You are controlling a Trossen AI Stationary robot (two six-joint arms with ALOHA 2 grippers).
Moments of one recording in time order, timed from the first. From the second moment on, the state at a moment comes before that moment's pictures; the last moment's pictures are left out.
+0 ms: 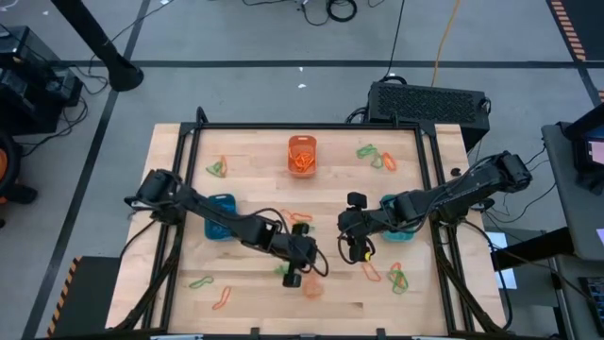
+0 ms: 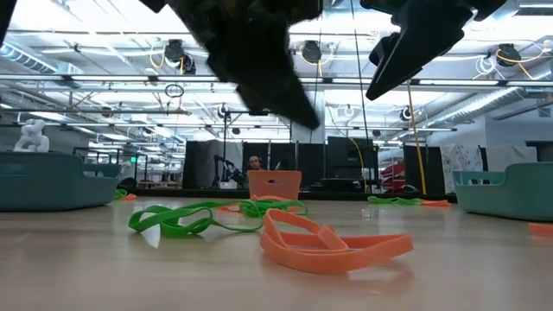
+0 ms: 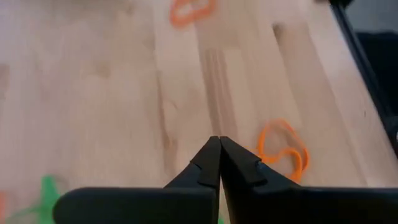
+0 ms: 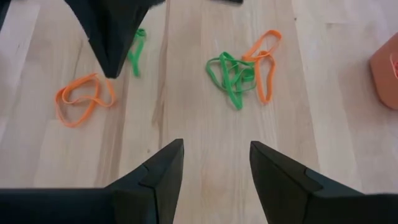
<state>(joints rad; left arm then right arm) -0.33 1.90 1.27 -0.19 -0.01 -0.20 0.30 1.42 1.00 -0.49 0.19 0.27</state>
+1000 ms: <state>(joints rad) -0.40 2.08 1.27 -0.06 -0.03 -0.44 0.30 1.42 1.00 -0.49 0.18 0.35</state>
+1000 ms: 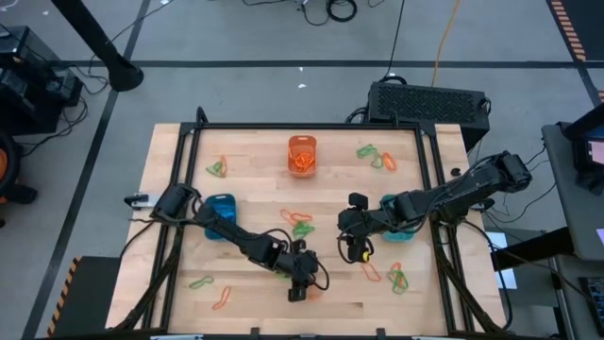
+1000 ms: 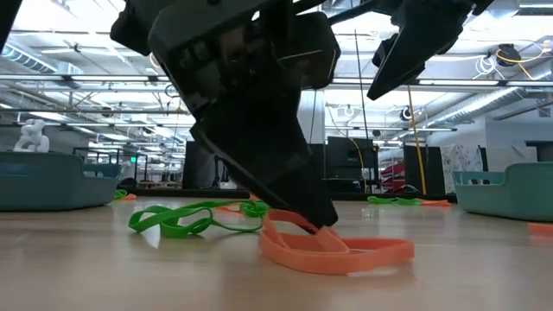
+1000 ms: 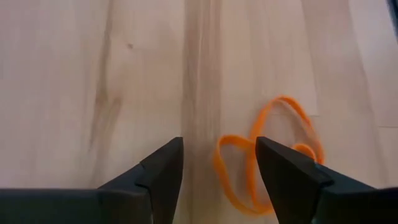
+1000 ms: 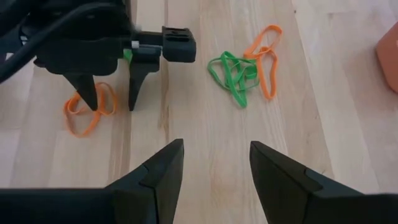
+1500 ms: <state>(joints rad) -0.40 2.08 1.27 -0.12 -0.03 -0.33 0.30 1.42 1.00 -0.48 0.18 0.34</state>
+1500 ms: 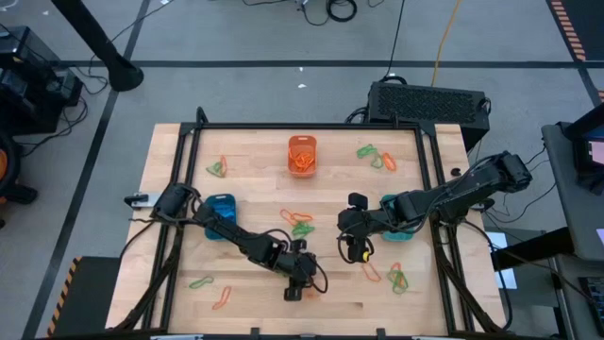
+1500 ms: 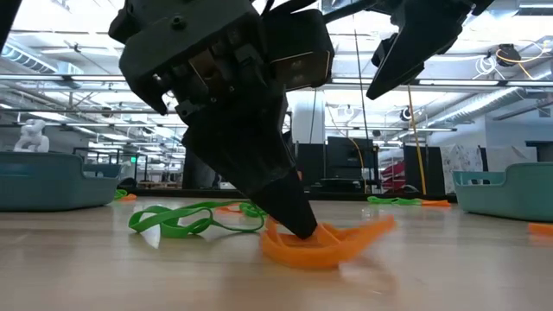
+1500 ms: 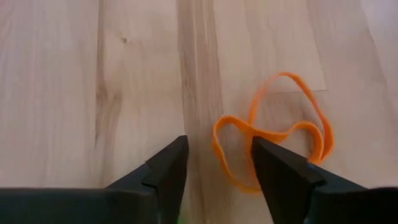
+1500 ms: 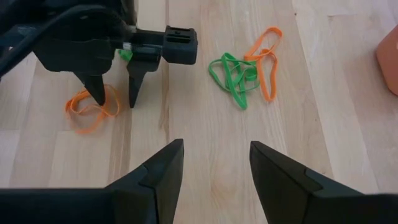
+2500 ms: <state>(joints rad) -0.27 1.75 1.30 -0.38 -0.29 0.03 0.30 1.42 1.00 -0.50 0.32 0.20</state>
